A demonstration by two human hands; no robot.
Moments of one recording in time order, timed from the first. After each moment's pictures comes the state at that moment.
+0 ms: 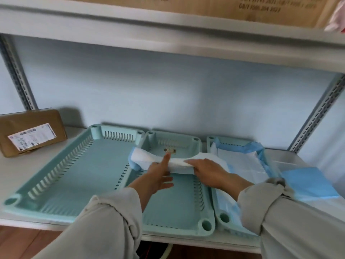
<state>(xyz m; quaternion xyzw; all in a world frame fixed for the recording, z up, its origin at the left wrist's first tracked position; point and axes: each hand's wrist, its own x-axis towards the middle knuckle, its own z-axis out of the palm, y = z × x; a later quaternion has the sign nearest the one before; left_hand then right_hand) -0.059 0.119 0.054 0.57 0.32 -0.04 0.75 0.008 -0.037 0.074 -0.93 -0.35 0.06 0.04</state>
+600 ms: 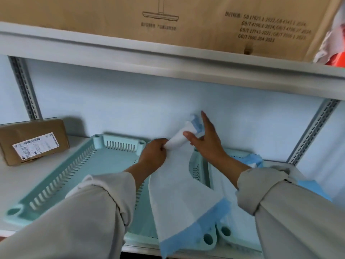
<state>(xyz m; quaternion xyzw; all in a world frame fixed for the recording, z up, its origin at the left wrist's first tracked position) -0.052 0.148 0.123 0.89 0.15 0.21 0.38 0.024 -0.001 0.152 -0.83 -0.28 -0.09 0.47</state>
